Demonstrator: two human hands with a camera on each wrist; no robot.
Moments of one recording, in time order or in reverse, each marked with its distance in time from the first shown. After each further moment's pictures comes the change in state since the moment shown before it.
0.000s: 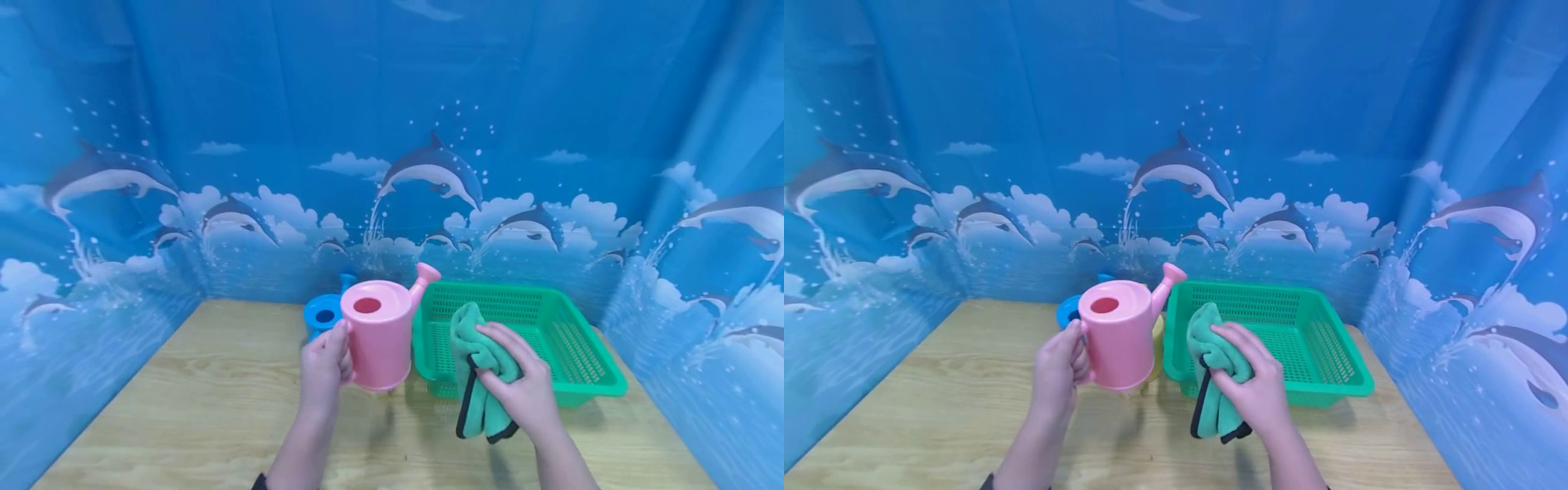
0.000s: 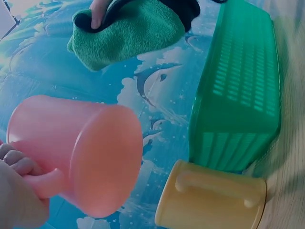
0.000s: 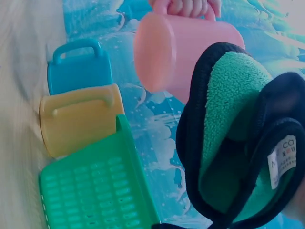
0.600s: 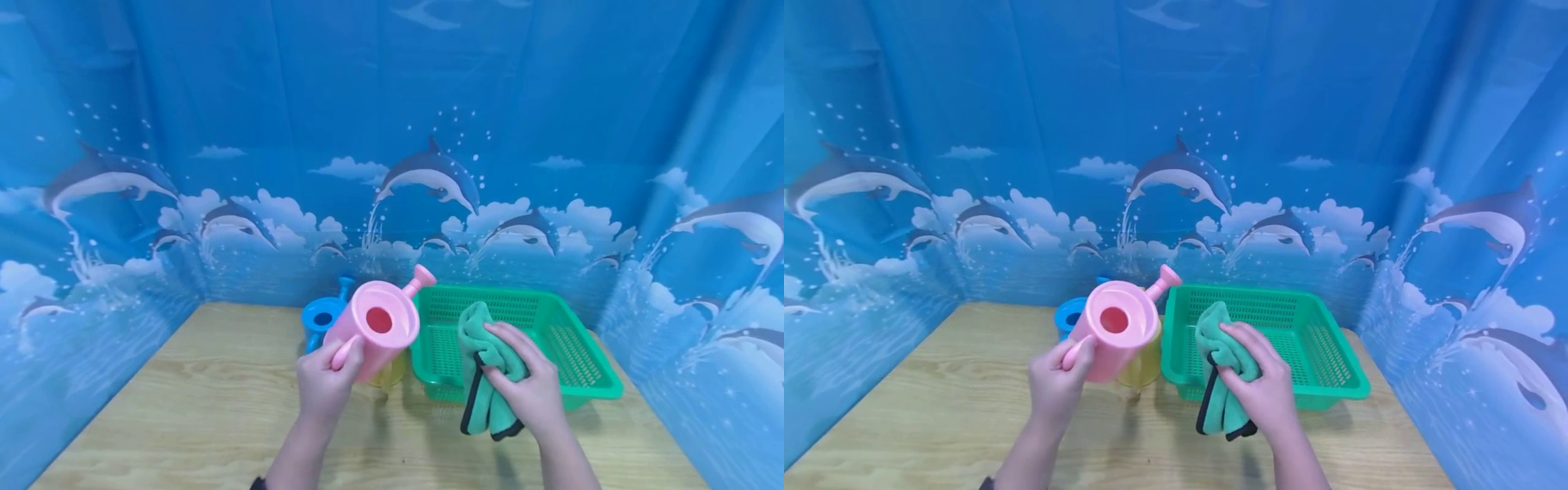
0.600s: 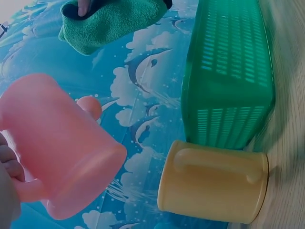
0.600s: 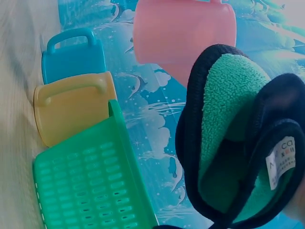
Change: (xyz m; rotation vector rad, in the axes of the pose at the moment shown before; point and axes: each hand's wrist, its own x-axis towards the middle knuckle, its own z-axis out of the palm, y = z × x) left_hand 0.005 -0.022 -0.005 0.460 0.064 0.966; right_hand 0.003 0.002 -0.012 -0.052 0.021 0.081
